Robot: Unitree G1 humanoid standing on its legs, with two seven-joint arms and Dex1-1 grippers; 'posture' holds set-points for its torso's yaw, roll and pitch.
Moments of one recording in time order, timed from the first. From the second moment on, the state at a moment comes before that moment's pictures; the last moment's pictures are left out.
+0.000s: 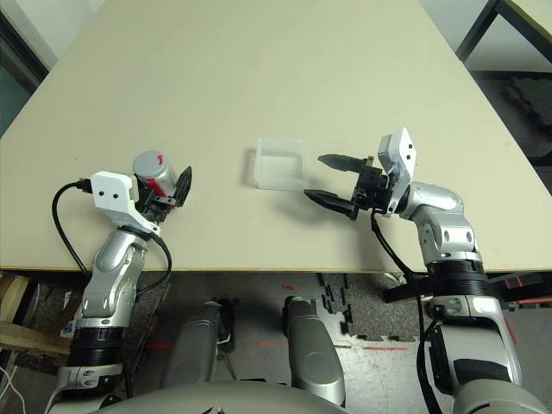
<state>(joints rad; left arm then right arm) -0.12 0.16 0.10 -0.03 -0.20 -0.02 -0.25 -0.44 -0.54 -0.09 0.32 0.42 0.07 1.25</state>
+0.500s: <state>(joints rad) -0.15 0.16 0.10 -0.02 -0.19 -0.02 -0.24 -0.42 -0.53 -0.09 0.31 0.42 0.07 1.25</state>
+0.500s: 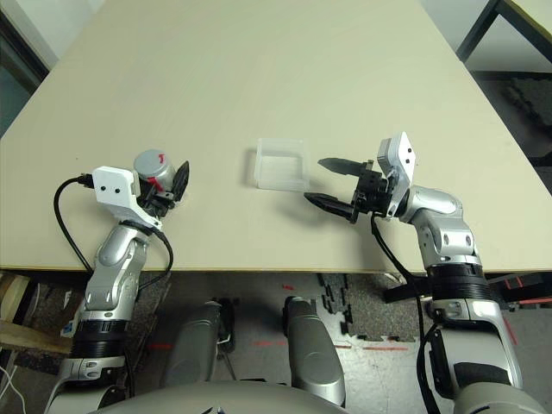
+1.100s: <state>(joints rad) -0.33 0.35 0.06 -0.07 -0.34 0.29 -0.53 -0.48 -0.54 -0.09 0.30 0.45 0.14 1.23</state>
